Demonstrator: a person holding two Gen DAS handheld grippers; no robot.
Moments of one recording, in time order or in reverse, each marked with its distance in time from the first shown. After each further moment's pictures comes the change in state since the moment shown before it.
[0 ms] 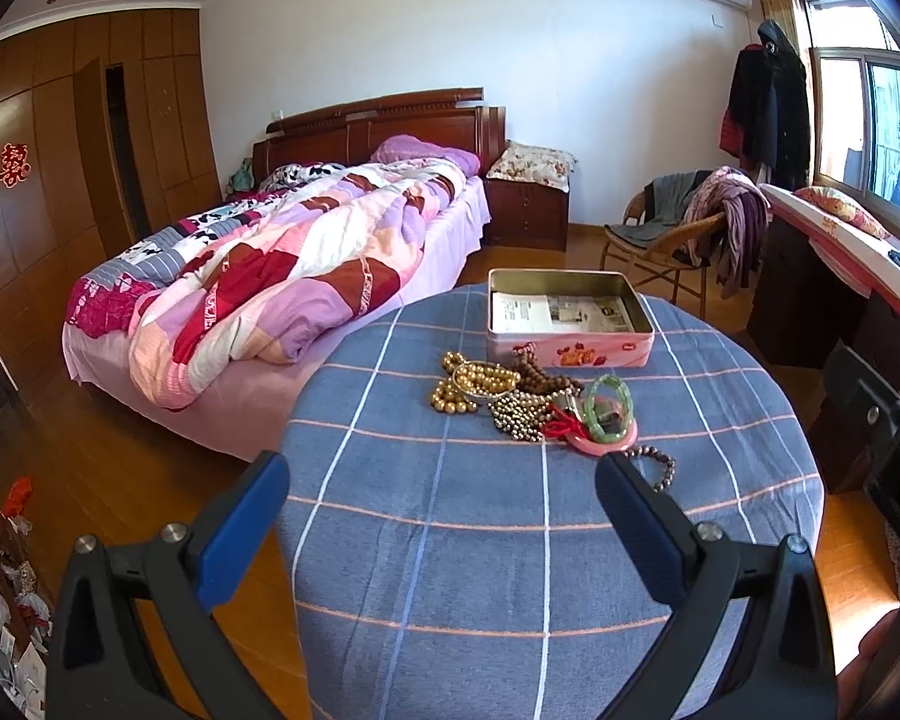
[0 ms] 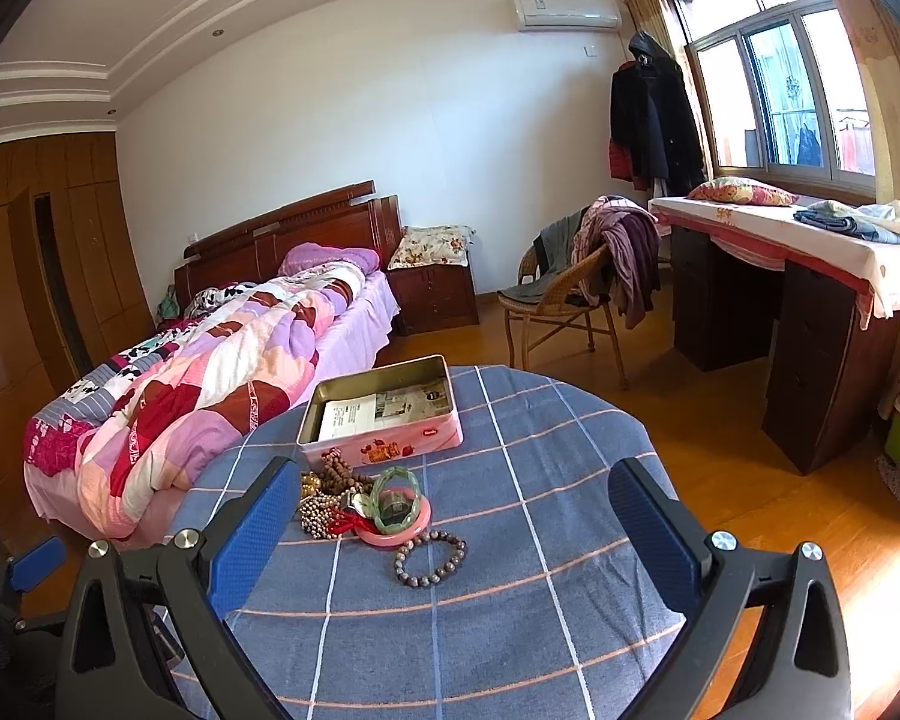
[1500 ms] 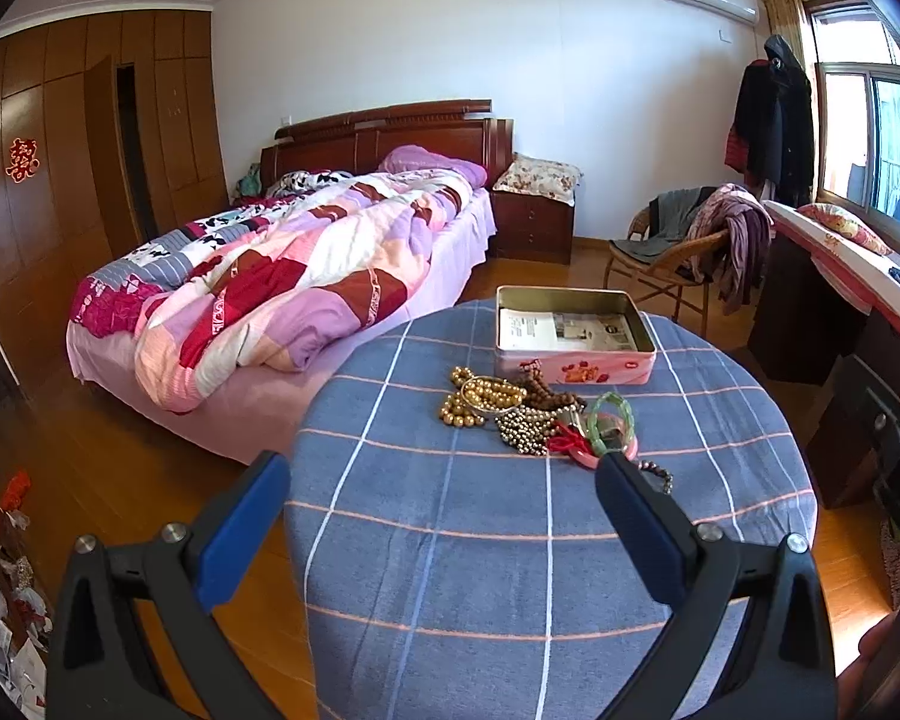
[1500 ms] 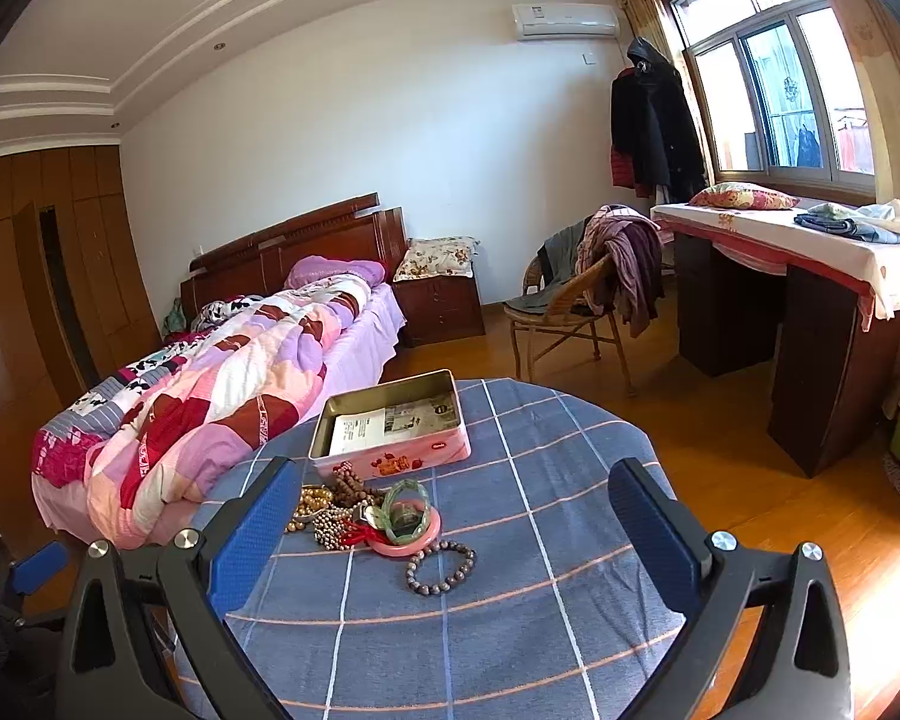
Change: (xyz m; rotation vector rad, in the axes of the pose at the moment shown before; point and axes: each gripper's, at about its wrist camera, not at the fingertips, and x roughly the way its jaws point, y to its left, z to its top) left arm -0.014 0.008 0.007 -0.024 -0.025 0.000; right arm -0.015 0.001 0.004 0.014 -0.028 0.017
